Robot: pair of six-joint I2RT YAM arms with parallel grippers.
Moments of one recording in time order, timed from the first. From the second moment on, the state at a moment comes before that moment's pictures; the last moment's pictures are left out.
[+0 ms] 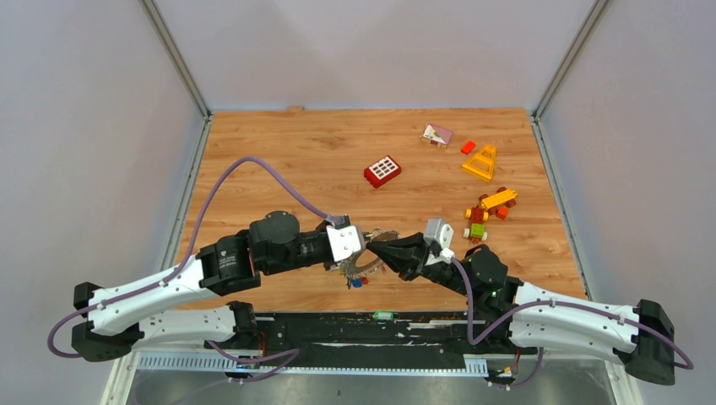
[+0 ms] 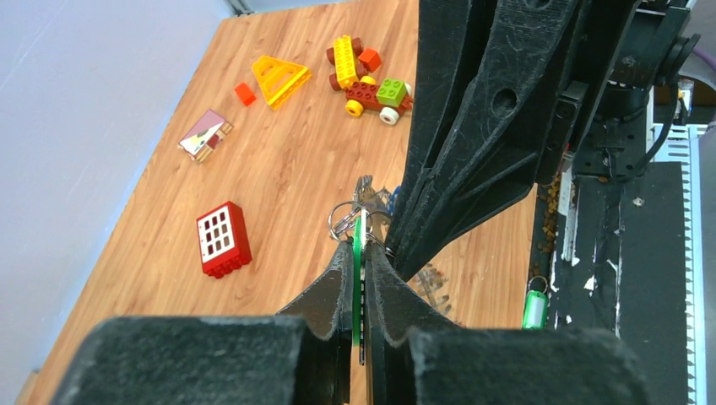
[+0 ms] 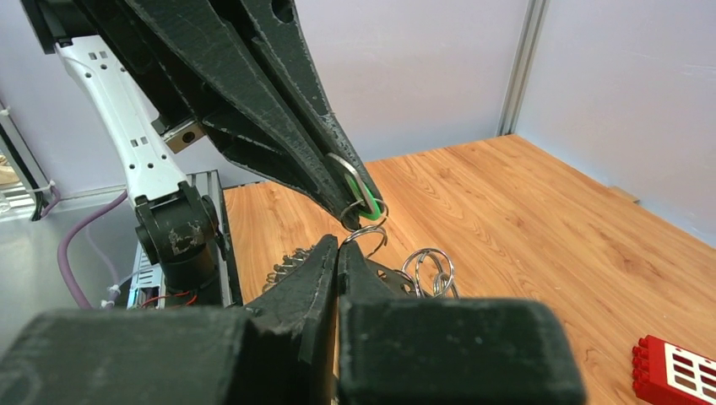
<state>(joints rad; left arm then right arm) -1.24 0.88 1.00 -0.33 -0.02 0.34 1.19 0.74 0.41 0.62 -0.02 0.01</state>
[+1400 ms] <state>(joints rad) -1.24 0.90 1.11 -0.49 0.07 0.38 1.19 0.52 0.42 0.44 -0.16 -0.07</state>
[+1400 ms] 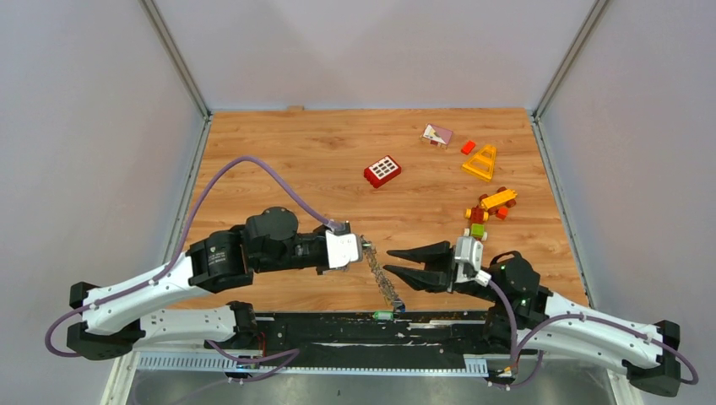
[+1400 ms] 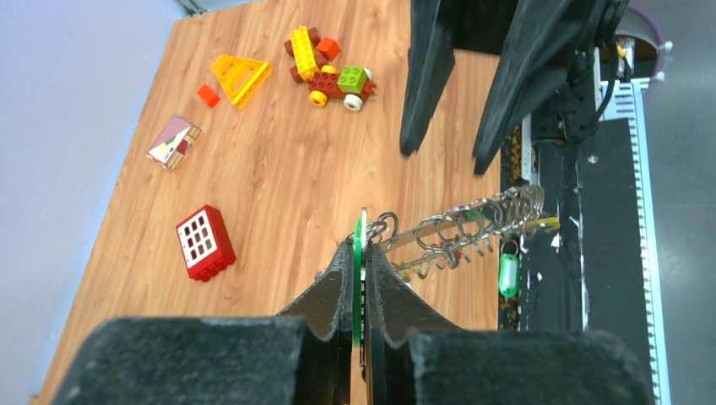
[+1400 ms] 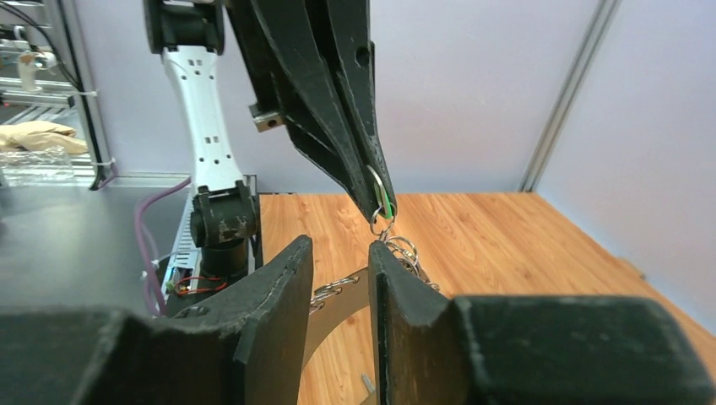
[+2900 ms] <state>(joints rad) -1.33 1.12 1.45 -1.26 0.19 0.83 1.19 0.76 0.60 0.19 -0.23 -0.42</state>
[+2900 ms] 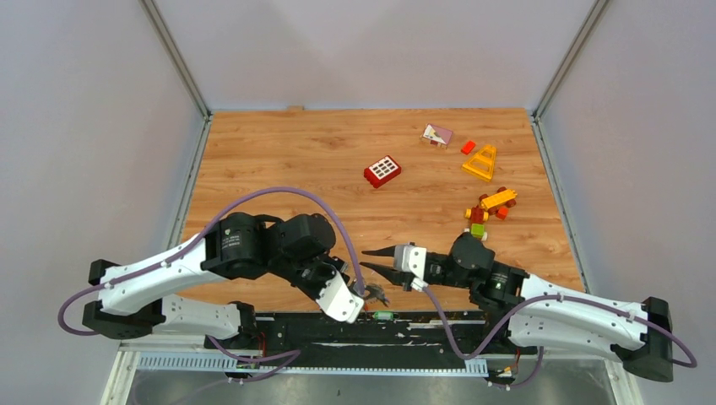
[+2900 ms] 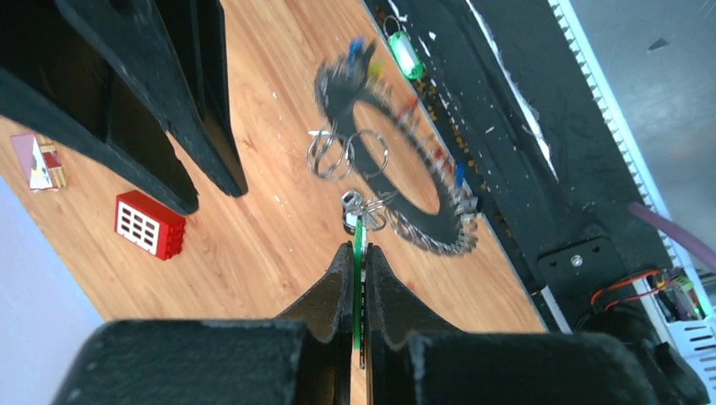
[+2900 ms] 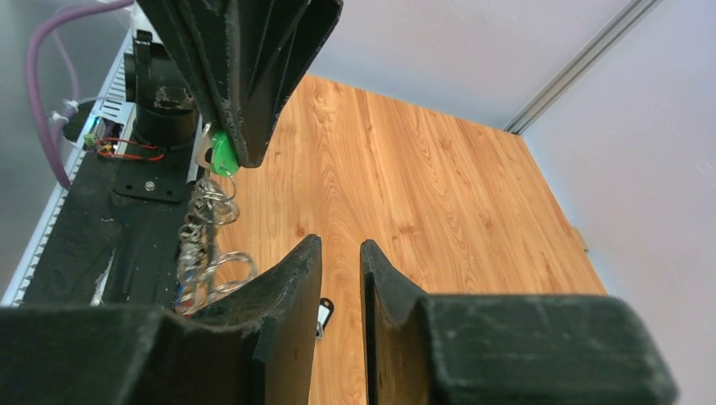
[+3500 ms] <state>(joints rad) -1.39 1.13 1.47 -1.29 0.06 0.86 1.18 0.87 0.60 0.20 -0.37 -0.46</state>
